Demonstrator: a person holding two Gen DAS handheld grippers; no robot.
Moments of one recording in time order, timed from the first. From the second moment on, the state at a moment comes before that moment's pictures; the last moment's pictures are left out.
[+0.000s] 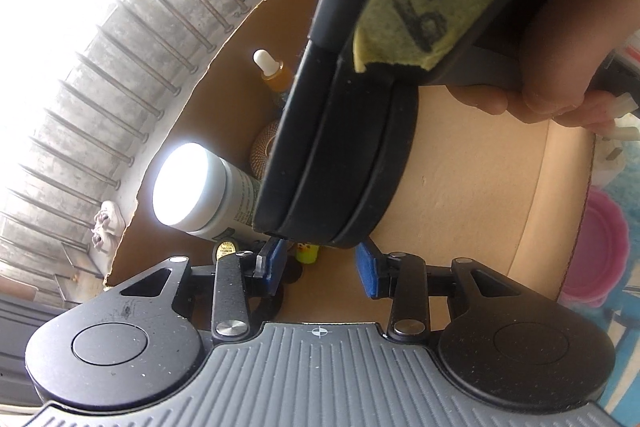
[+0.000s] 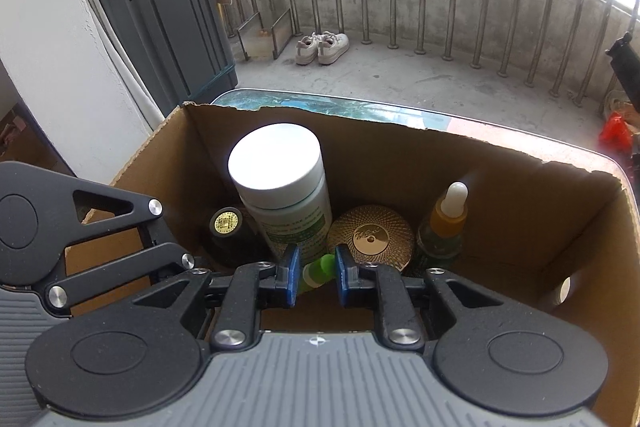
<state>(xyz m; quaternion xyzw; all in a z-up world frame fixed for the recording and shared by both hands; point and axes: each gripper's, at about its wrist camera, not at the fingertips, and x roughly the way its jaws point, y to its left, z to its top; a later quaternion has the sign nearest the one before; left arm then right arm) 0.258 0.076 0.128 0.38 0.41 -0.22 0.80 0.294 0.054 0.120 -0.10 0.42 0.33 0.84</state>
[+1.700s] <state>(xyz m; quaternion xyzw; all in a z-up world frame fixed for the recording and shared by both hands) 0.169 0.075 0.078 0.00 0.34 -0.19 0.92 0.114 -0.149 0.077 0.11 0.39 0.27 0.87</state>
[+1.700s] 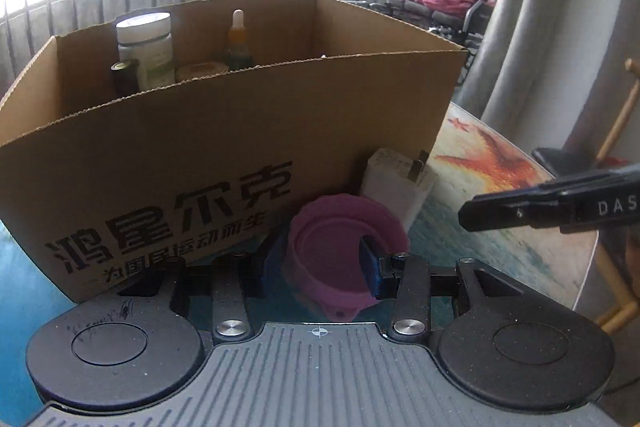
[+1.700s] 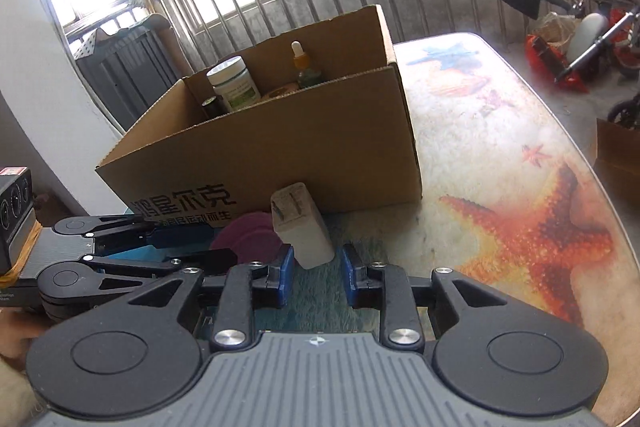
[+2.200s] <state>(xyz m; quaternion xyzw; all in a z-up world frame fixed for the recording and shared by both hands) 0.147 0.083 0.056 0.03 0.34 -0.20 0.92 0.105 -0.125 0.064 0.11 0.43 0.29 0.85</state>
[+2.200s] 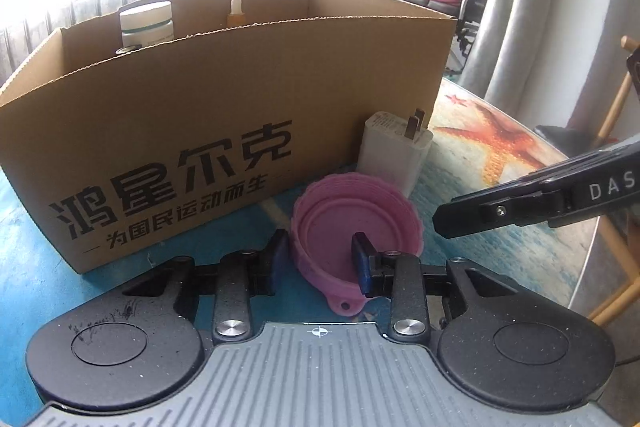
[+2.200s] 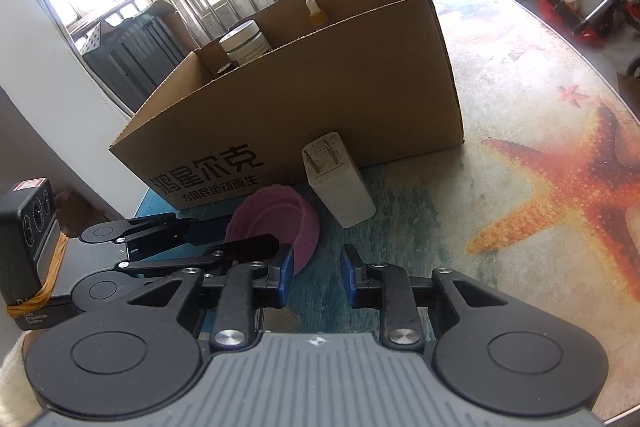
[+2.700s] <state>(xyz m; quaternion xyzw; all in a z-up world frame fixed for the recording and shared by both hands) 0.122 0.096 0.055 0.03 0.34 -0.20 0.92 0.101 -0.096 0.065 0.09 0.43 0.32 0.84</state>
